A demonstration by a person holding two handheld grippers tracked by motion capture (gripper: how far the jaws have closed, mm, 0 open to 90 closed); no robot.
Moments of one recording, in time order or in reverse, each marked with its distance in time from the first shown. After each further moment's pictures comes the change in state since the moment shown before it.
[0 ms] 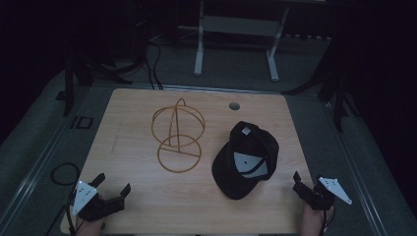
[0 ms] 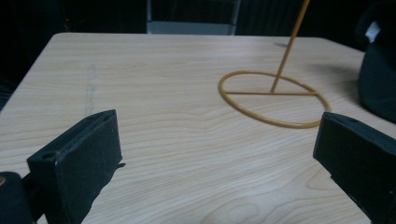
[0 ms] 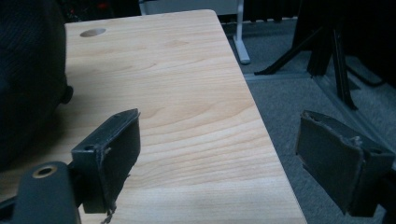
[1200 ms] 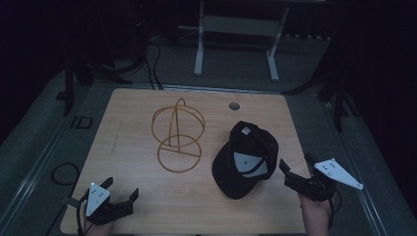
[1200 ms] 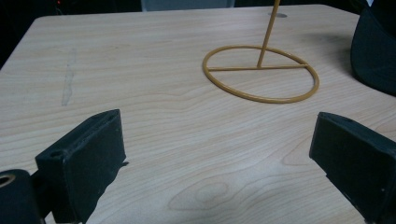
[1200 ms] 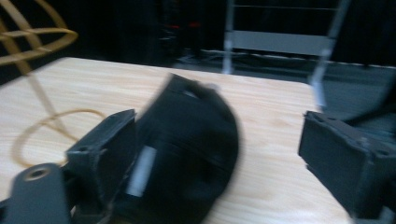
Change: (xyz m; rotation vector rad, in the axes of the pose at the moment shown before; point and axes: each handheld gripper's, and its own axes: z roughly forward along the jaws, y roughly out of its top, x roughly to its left) left arm -0.027 0.003 0.002 0.118 0.021 0.063; right arm 0.080 0.111 -0.069 -0.044 0.327 -0.170
